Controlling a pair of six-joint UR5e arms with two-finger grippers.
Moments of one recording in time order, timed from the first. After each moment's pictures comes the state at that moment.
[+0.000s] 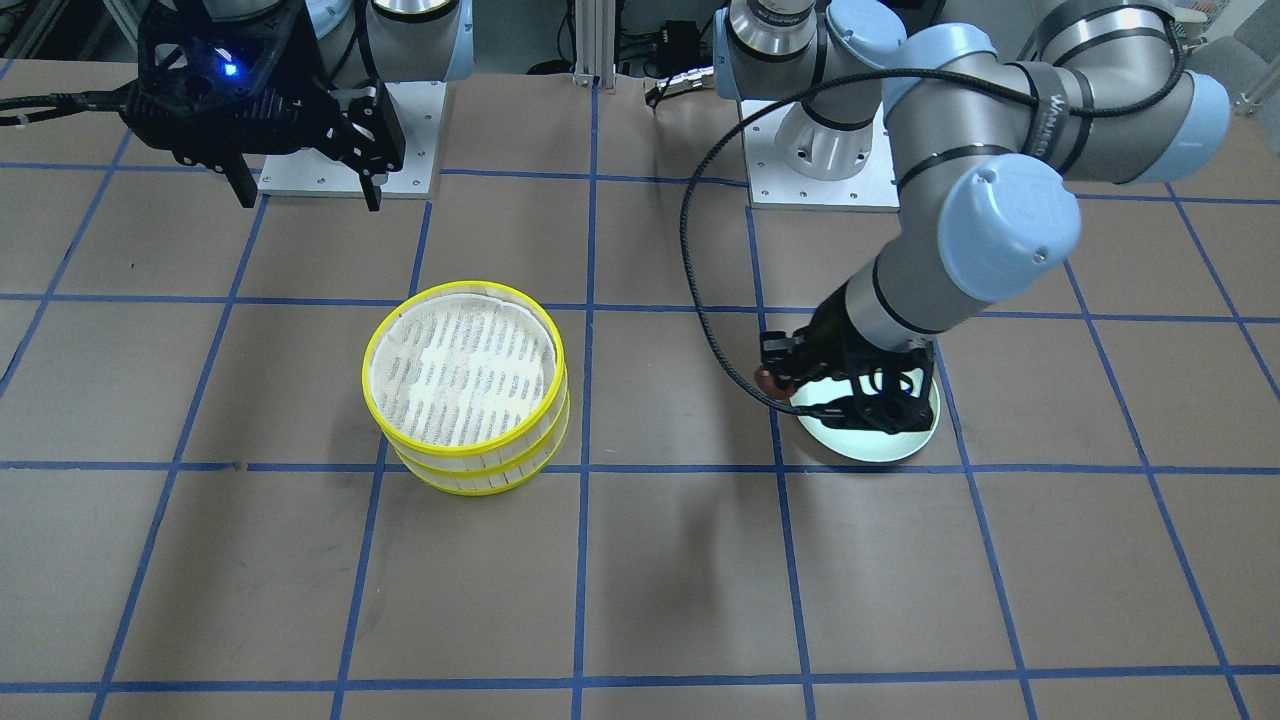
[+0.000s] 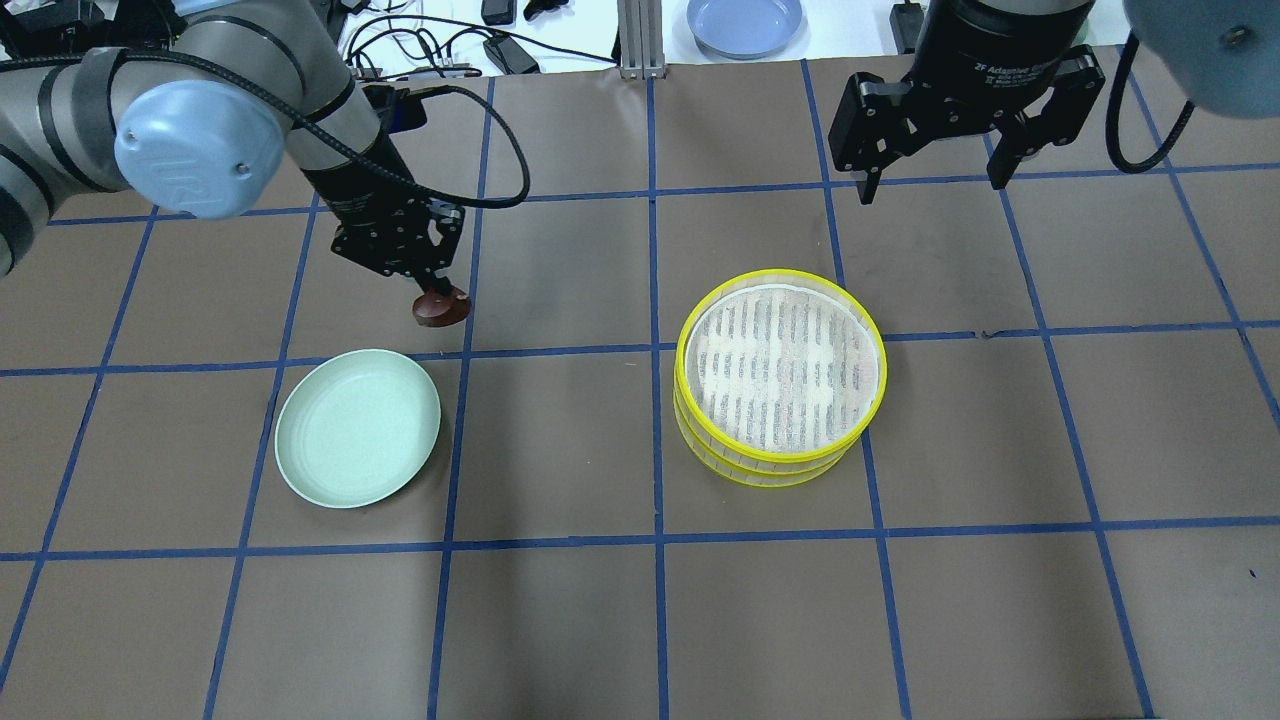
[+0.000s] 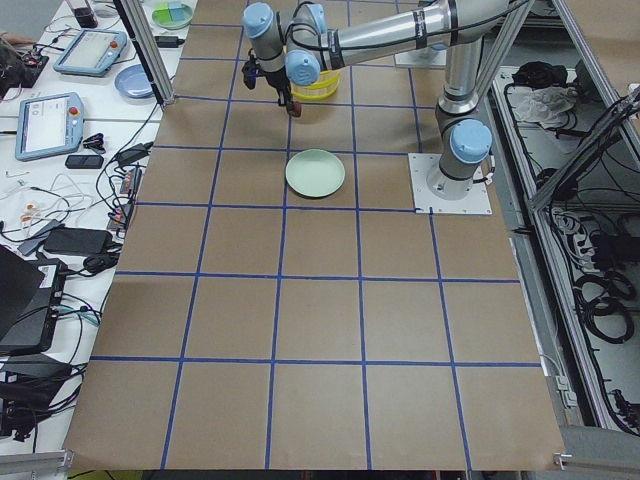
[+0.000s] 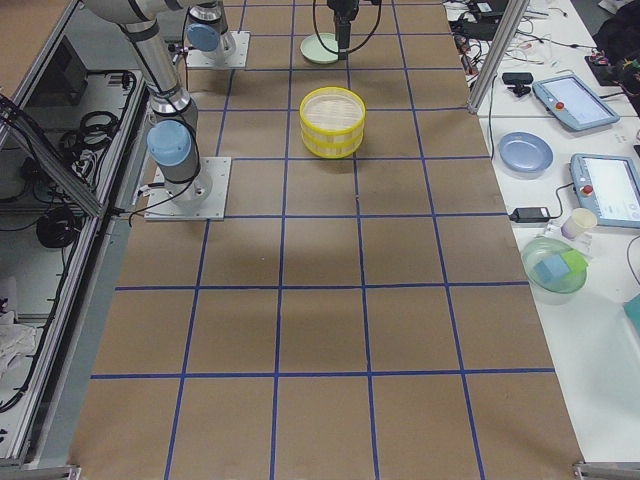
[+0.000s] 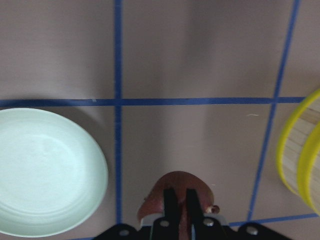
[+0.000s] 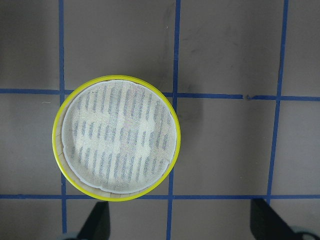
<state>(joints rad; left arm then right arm) -1.60 -1.81 -1.58 -1.49 1.37 -0.05 1.67 -1.57 1.42 -1.45 -1.63 0.05</state>
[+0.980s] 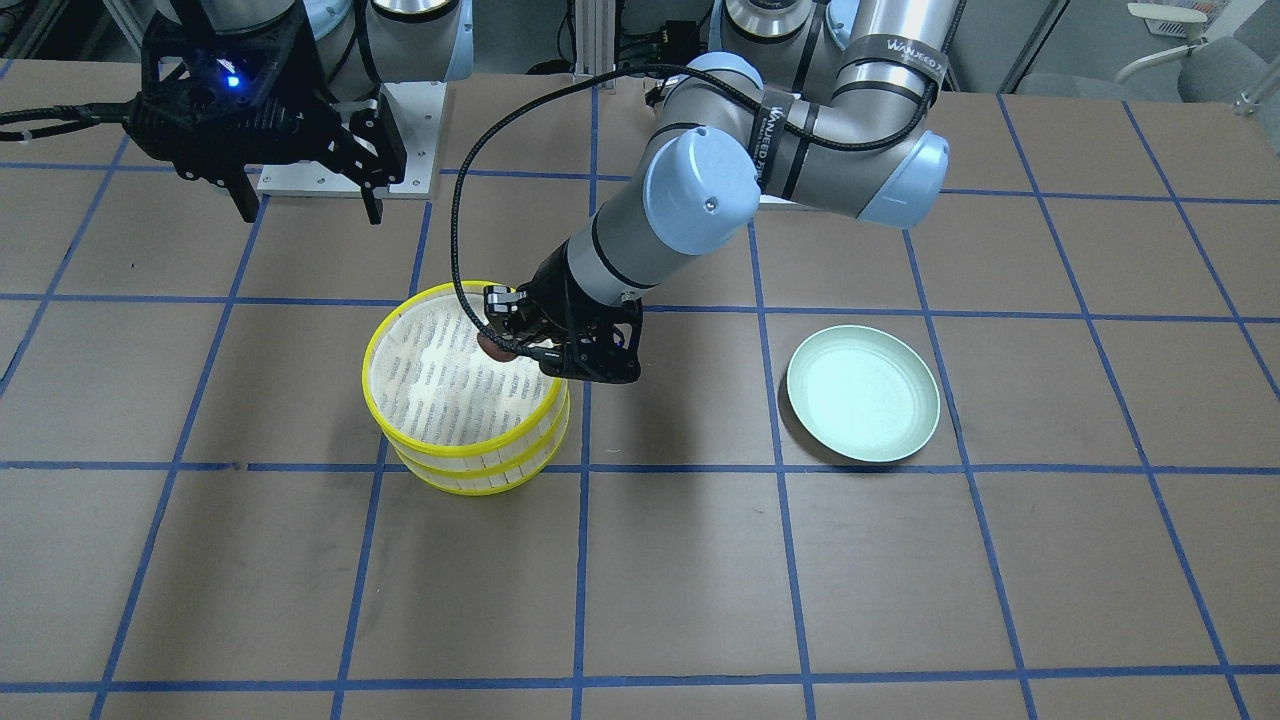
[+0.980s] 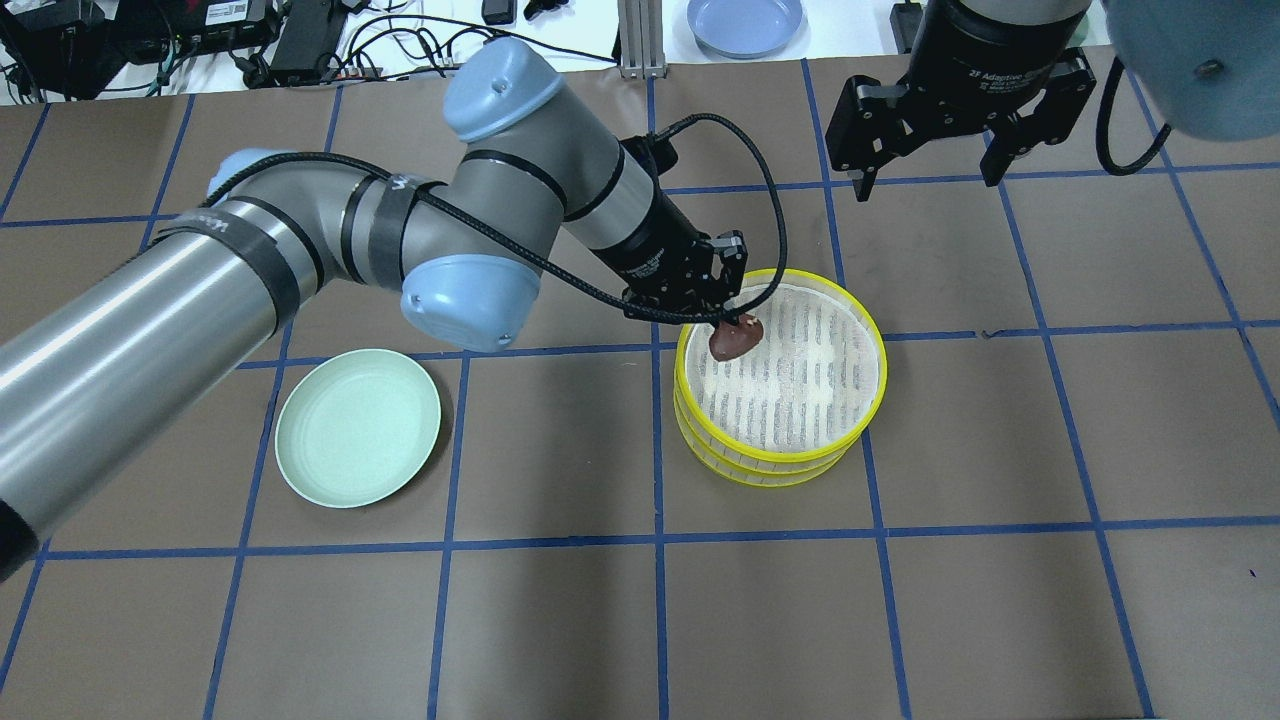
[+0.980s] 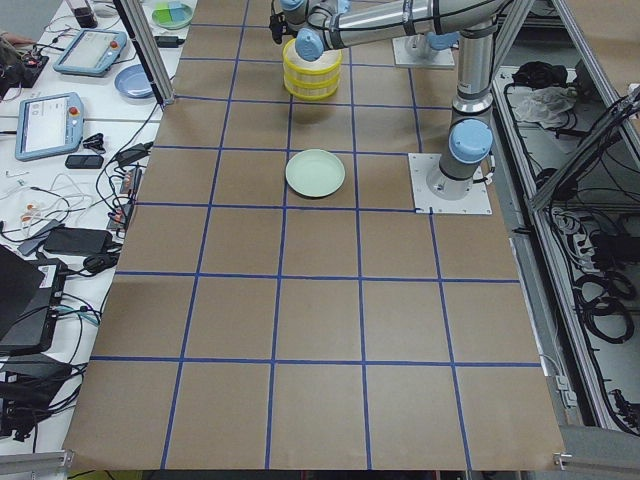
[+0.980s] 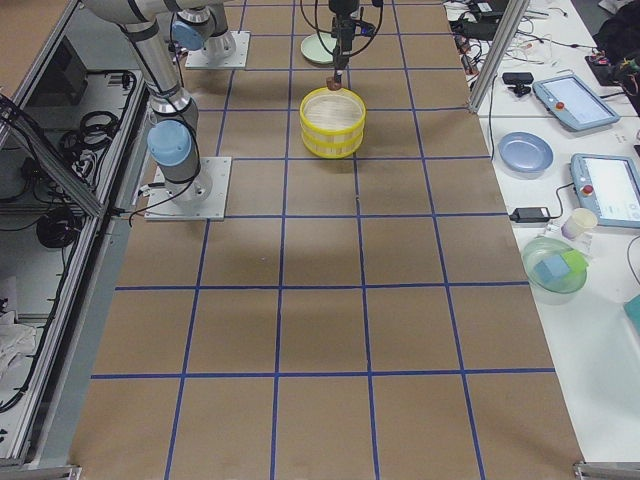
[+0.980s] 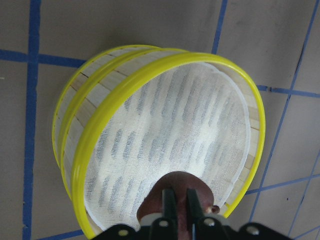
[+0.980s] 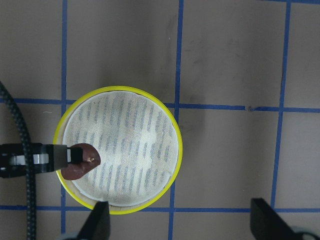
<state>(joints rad) -1.90 -1.89 -1.71 -1.05 1.02 -0.50 1.66 -1.57 1.45 -1.52 -1.62 0.05</state>
